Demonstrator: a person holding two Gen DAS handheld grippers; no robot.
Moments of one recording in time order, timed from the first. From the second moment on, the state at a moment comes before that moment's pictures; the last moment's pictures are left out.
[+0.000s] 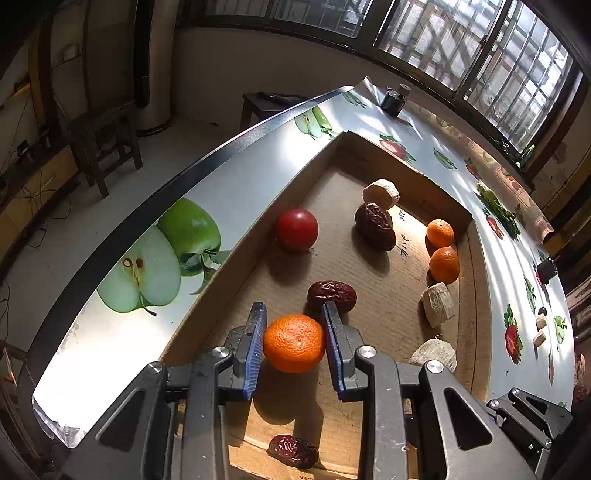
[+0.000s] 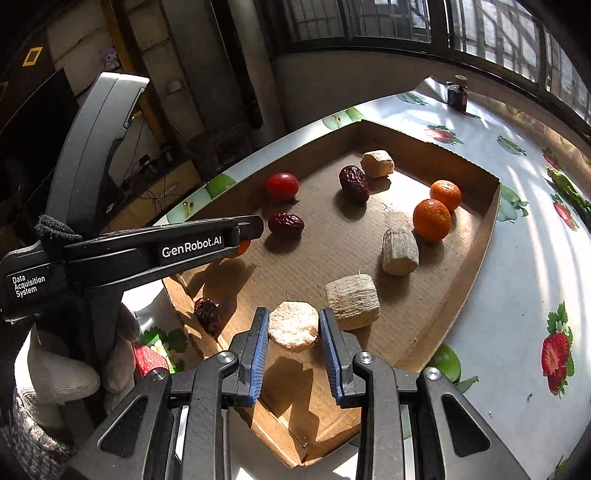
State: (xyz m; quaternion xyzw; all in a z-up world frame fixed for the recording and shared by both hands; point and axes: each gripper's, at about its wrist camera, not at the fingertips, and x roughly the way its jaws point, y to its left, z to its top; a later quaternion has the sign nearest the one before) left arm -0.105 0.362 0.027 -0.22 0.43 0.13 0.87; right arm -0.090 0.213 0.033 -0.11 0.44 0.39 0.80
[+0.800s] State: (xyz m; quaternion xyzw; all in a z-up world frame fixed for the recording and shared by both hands) left arm -0.129 0.240 0.114 -0.12 0.35 0.07 0.93; right arm -0.096 0.040 0.067 0.08 0.40 0.25 0.88
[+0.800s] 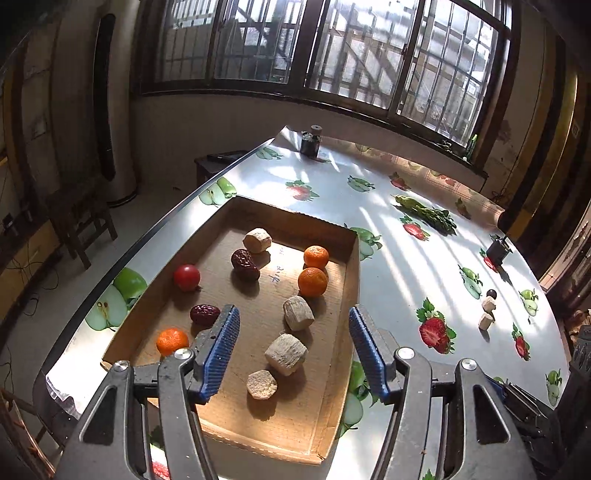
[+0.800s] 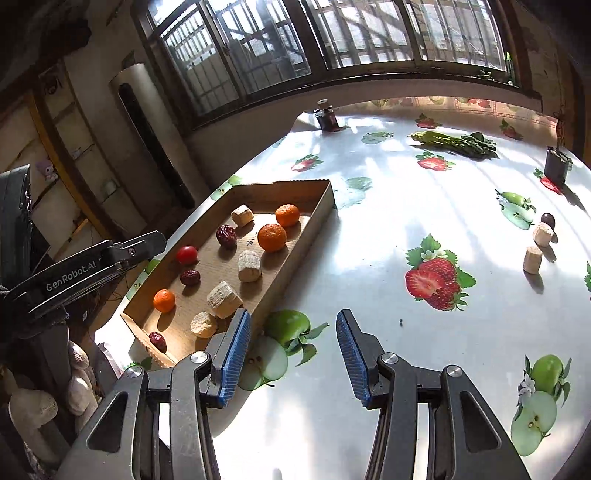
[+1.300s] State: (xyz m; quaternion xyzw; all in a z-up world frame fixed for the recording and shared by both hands) left arm -0.136 0.114 0.120 0.06 0.31 0.08 0.95; right arm -0.104 -0.085 0.066 0.15 0.37 0.11 0.91
